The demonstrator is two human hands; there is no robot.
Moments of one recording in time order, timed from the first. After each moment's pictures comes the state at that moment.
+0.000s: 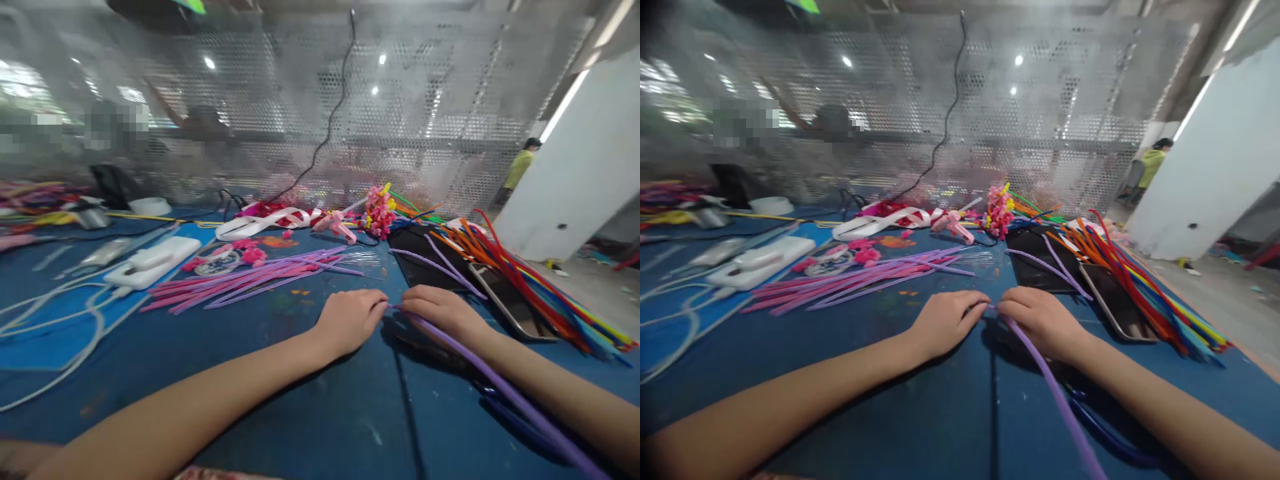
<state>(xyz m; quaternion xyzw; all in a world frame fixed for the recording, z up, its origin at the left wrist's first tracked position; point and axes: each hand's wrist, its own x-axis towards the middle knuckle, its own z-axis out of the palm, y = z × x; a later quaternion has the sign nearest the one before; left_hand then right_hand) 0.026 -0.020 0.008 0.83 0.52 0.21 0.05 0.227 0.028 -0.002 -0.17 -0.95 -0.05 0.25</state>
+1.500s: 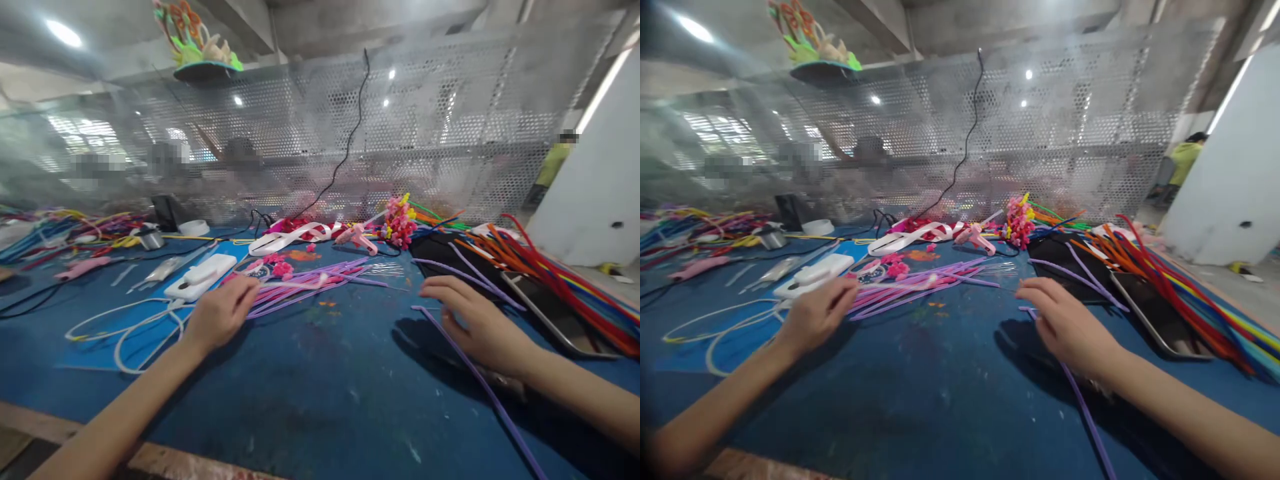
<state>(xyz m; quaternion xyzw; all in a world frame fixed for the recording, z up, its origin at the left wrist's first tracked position) -0.187 -0.078 0.044 0.70 0.65 0.23 -0.19 0.209 0.016 0.007 -0.27 -0.91 -0.03 0.31</state>
